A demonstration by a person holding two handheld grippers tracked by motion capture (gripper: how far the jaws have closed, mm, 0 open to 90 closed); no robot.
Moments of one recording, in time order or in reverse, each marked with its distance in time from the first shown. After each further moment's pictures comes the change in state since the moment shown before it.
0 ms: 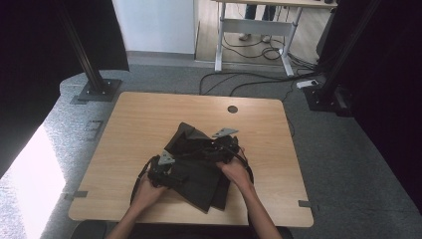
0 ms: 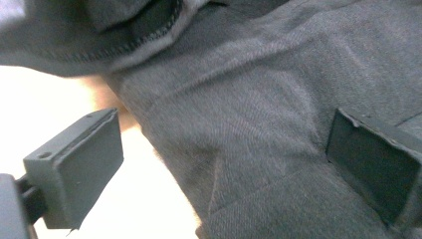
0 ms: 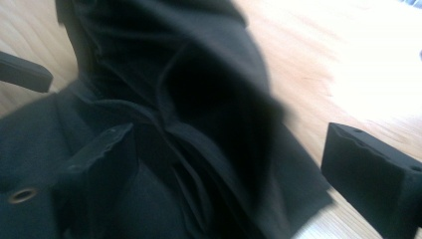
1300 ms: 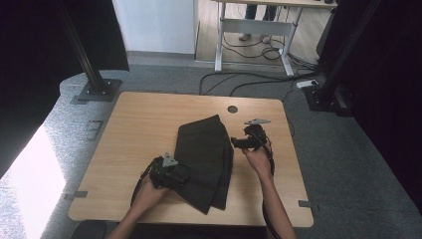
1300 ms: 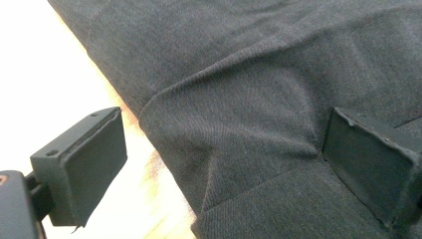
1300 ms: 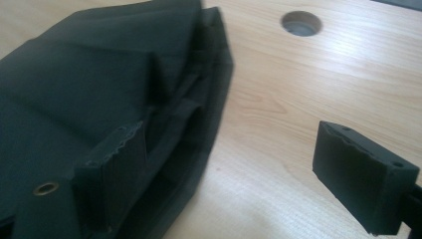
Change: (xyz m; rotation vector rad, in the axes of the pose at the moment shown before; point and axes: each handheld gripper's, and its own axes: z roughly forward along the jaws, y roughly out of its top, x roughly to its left) left arm -0.012 0.008 -0.003 0.041 0.079 0.077; right arm -0.098 -0.024 -0.031 -0.025 -0.110 0.215
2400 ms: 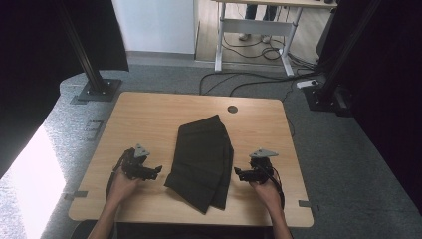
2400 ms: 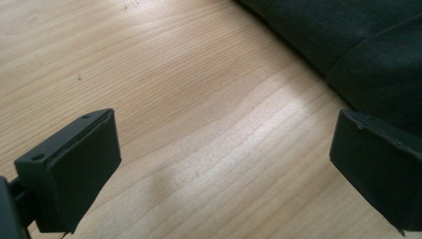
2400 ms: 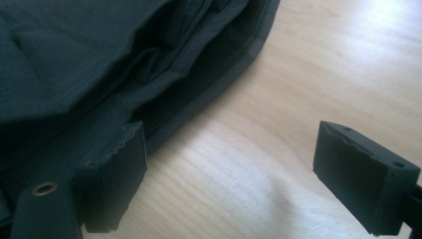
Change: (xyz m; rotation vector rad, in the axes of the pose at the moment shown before) left arm 0.079 -0.025 -0.030 0.009 0.135 -0.056; right arm 0.027 -0.094 -0.040 -0.004 0.072 -0.030
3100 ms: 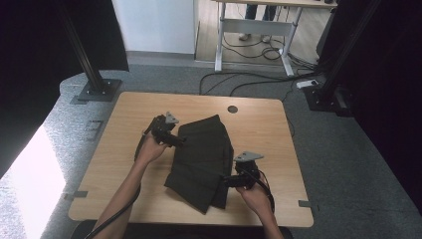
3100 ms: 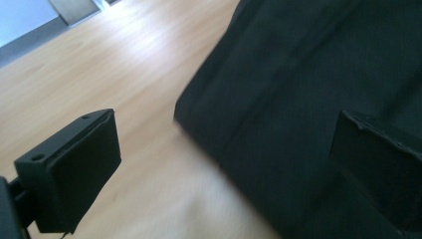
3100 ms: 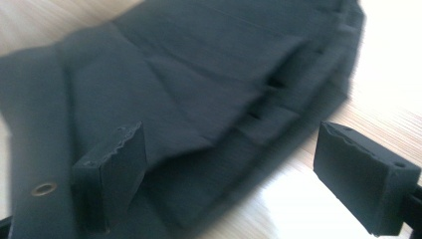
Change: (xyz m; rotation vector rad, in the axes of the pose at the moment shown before) left arm -0.005 0.135 0.070 -0.051 -0.036 0.142; right arm 0.062 0.026 -0.012 -0.006 0.101 -0.087
